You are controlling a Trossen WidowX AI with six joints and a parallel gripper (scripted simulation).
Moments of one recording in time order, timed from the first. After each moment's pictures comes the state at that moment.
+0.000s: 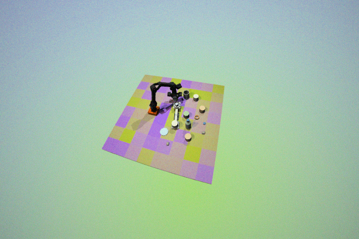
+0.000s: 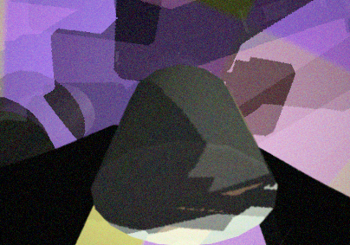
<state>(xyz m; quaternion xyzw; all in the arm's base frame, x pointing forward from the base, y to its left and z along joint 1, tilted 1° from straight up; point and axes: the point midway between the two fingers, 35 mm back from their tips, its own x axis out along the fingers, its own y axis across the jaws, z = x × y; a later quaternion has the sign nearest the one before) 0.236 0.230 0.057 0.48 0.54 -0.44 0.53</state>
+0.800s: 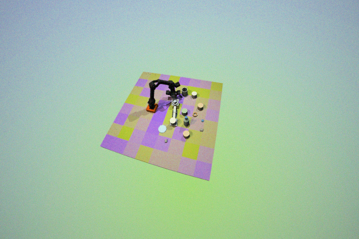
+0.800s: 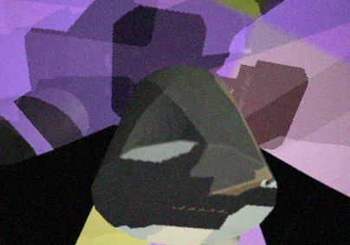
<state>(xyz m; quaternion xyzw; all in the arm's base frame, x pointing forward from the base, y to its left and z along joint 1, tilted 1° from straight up) 0.236 0.231 0.035 0.48 0.54 -0.44 0.53</state>
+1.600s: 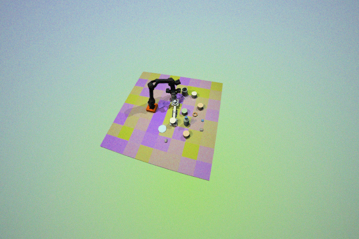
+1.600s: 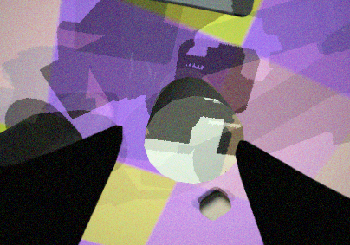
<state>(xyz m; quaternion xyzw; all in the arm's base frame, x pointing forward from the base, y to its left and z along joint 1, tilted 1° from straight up) 0.249 0.216 0.092 0.48 0.53 -0.44 0.55</state>
